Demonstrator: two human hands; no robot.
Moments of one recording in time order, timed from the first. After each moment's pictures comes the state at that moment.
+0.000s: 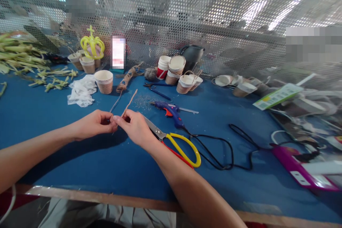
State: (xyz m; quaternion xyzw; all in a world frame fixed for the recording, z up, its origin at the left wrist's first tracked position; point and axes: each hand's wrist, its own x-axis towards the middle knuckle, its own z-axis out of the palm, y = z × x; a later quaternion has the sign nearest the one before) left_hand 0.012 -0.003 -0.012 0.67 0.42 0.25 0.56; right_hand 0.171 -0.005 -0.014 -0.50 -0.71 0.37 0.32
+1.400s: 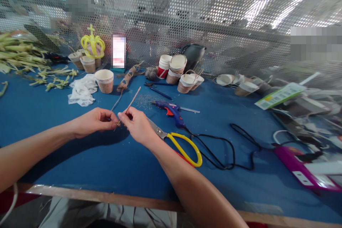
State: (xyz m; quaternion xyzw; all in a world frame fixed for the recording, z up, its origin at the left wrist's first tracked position) left_hand 0.010 0.000 -0.007 0.64 0.45 0.24 0.58; right_hand 0.173 -0.001 -0.017 -0.48 -0.69 0.42 0.34
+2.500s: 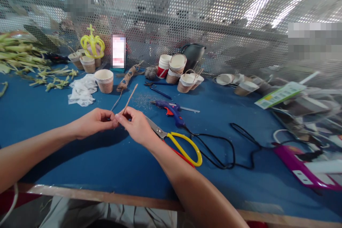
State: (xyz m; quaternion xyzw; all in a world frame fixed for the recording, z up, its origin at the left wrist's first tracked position) left_hand 0.011 -0.002 -0.013 0.66 0.43 0.26 0.55; right_hand 0.170 -0.006 -0.014 -0.44 -0.70 0.44 0.35
